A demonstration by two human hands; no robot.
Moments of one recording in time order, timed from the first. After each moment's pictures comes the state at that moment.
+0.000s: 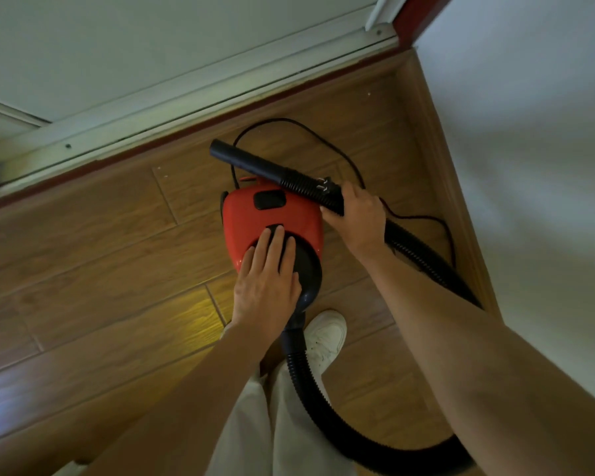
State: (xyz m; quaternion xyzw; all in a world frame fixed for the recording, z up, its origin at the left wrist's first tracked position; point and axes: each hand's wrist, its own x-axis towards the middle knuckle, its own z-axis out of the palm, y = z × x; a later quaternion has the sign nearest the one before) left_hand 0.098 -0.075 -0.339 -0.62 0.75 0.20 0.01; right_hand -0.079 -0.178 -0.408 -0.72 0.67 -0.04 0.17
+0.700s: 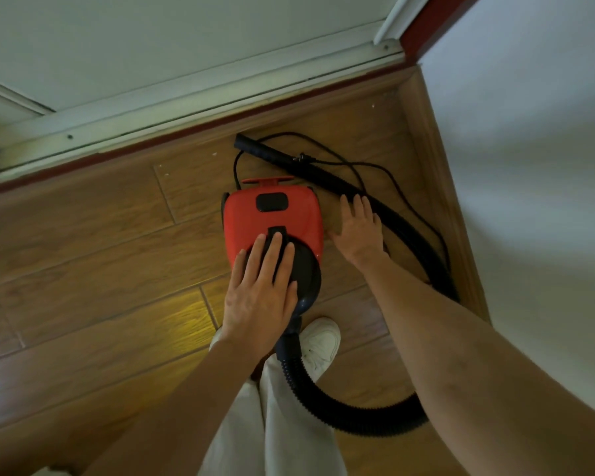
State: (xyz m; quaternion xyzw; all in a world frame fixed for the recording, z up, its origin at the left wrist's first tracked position) left_hand 0.106 -0.062 -0.335 -0.63 0.76 0.14 0.00; right_hand -0.088 -0.171 -0.427 -0.66 0.67 0.22 0.25
